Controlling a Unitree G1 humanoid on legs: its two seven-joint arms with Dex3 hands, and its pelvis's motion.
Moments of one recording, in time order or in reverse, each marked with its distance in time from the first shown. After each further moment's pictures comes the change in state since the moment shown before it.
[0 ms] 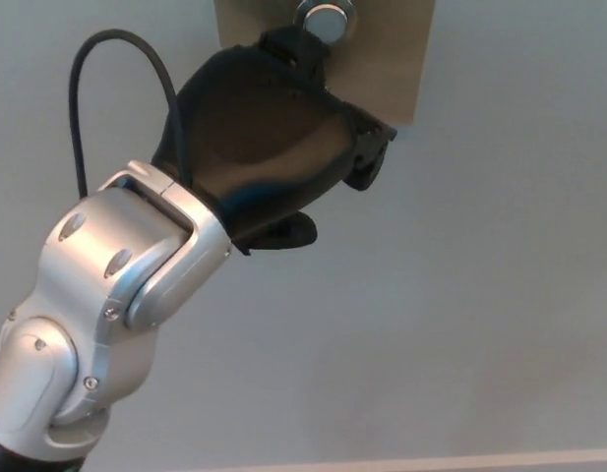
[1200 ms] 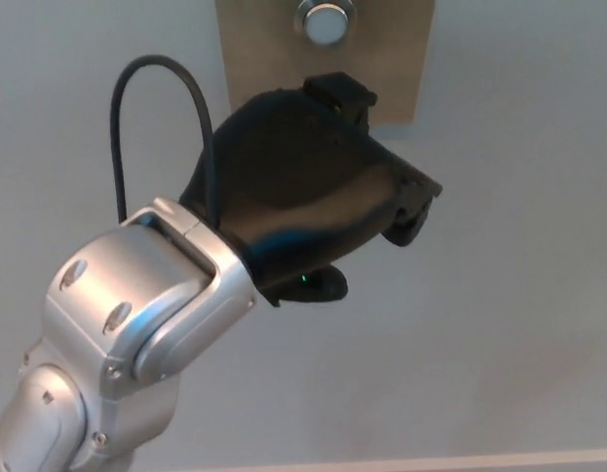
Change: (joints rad) left_arm 0.015 -0.066 -0.026 -0.126 -0.006 0.034 -0.197; right_arm 0.014 -0.004 0.020 -0.003 -0.010 -0.008 -0.013
